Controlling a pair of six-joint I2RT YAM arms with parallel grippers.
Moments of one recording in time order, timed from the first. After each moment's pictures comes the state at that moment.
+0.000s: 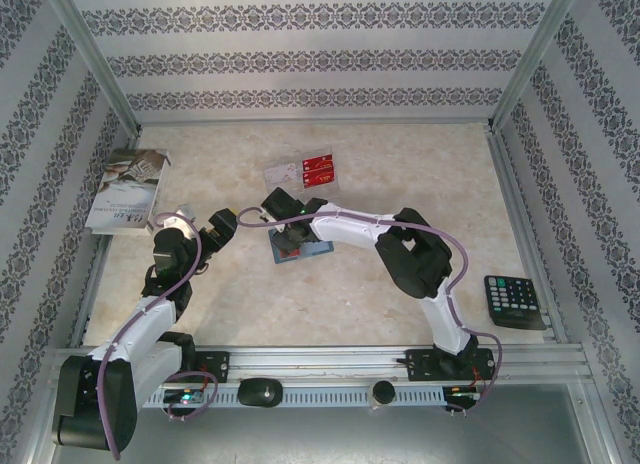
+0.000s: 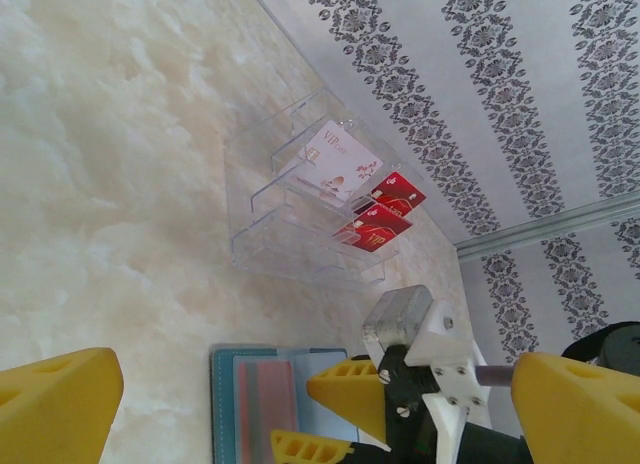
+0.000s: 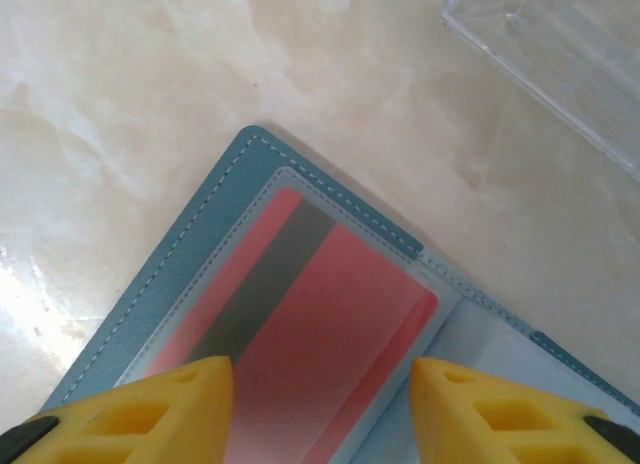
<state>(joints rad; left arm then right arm) -0.04 0.92 0.25 0.39 0.33 -0.92 0.88 2.14 1.57 -0.57 0.12 -0.01</state>
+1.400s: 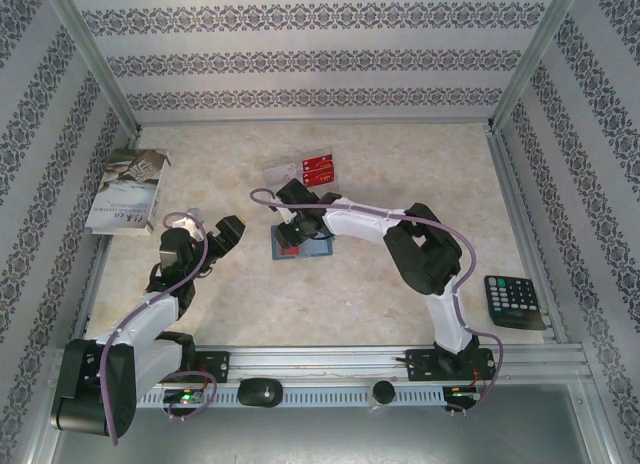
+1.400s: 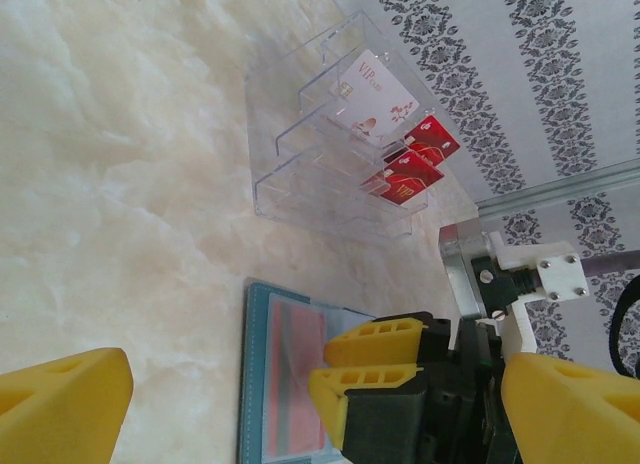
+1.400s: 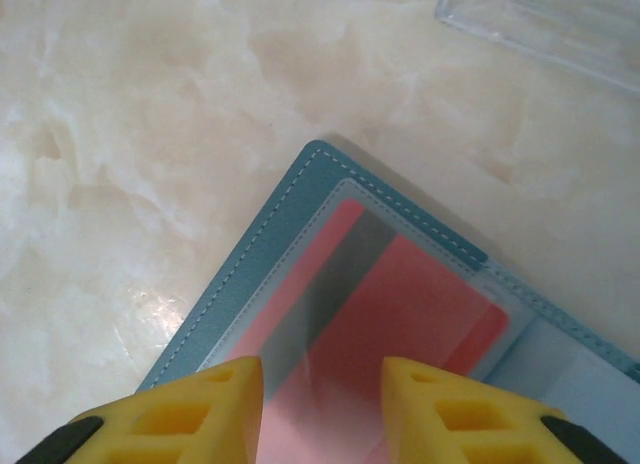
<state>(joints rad) -0.06 1.01 0.24 0.40 0.37 -0.90 0.81 2.09 1.49 -0.47 -0.11 0.17</state>
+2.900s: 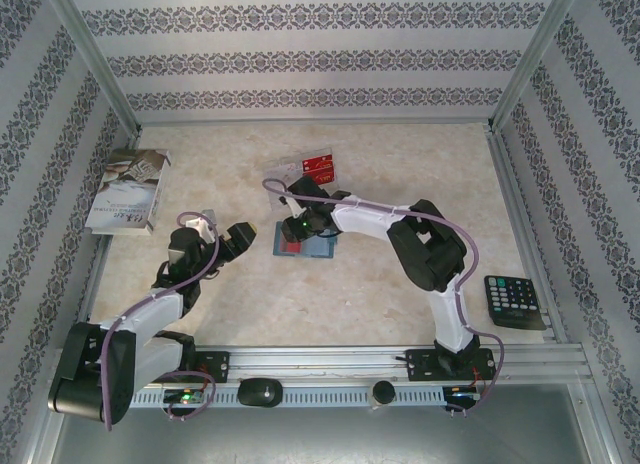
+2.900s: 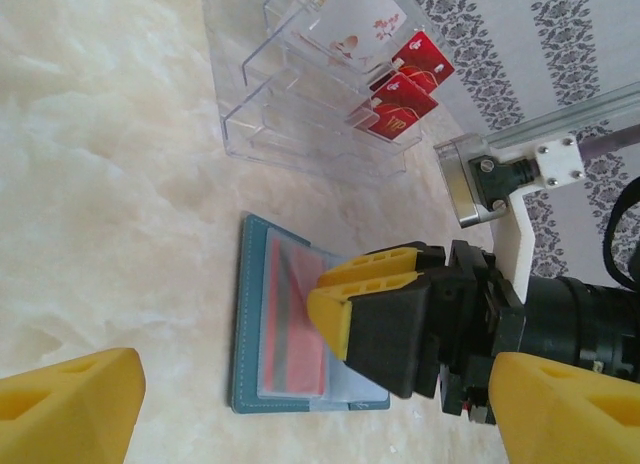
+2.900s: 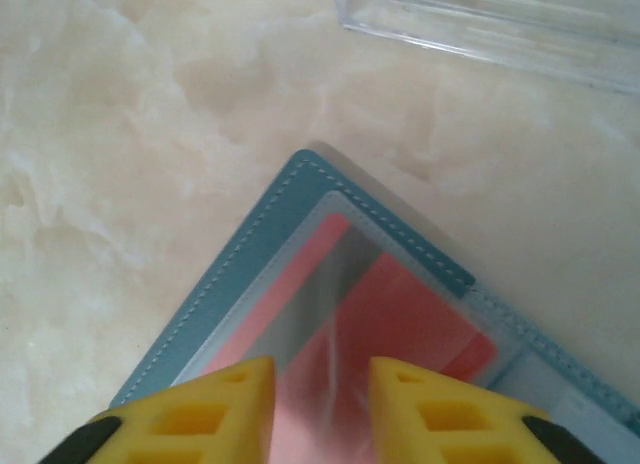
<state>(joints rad) -0.13 1.08 0.24 0.44 0.42 -0.85 0.76 2.08 1.44 -0.39 -0.18 0.27</state>
